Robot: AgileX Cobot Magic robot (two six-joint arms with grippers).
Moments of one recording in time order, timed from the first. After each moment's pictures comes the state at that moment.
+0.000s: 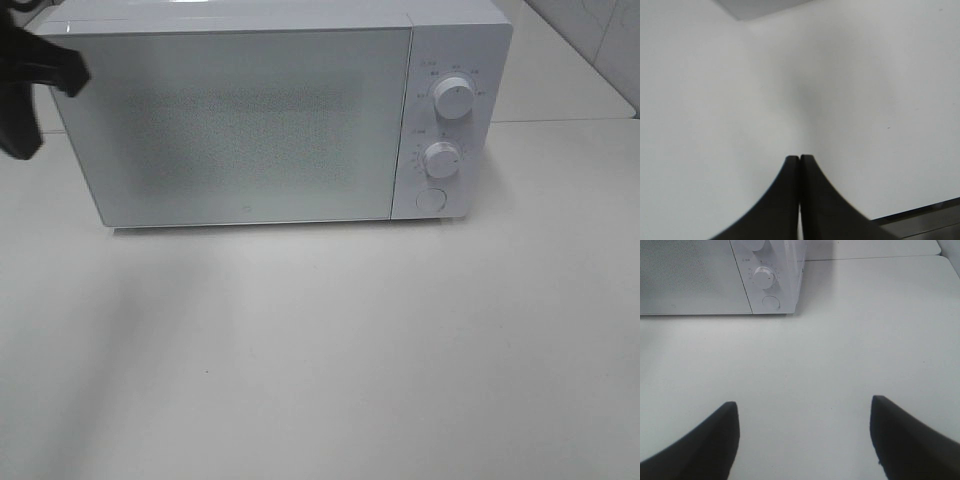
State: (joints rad) left arm -0.35 1.56 -1.37 0.01 1.22 -0.07; right arm 0.14 -0.01 -0.50 0.00 1.01 0.05
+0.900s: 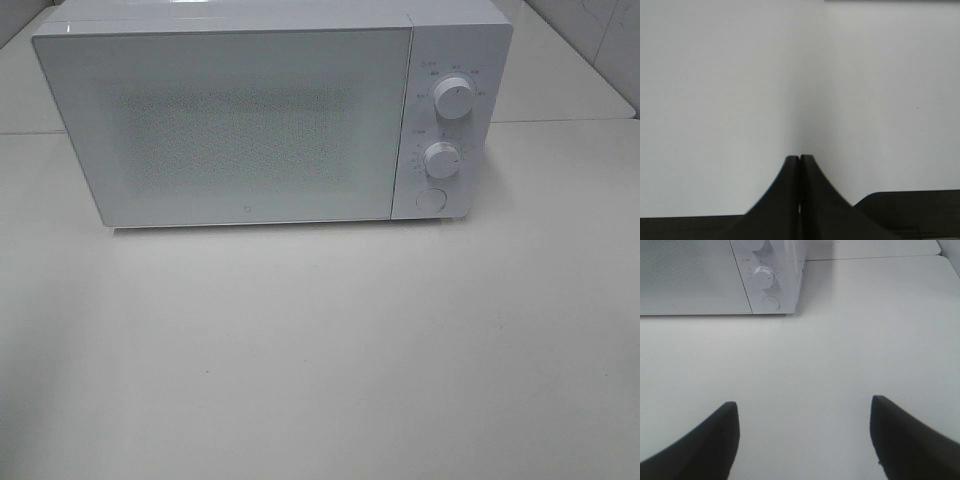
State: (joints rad) left arm -0.11 0.64 -0.78 0.00 1.17 -0.09; right arm 0.14 -0.01 -0.50 0.00 1.01 0.05
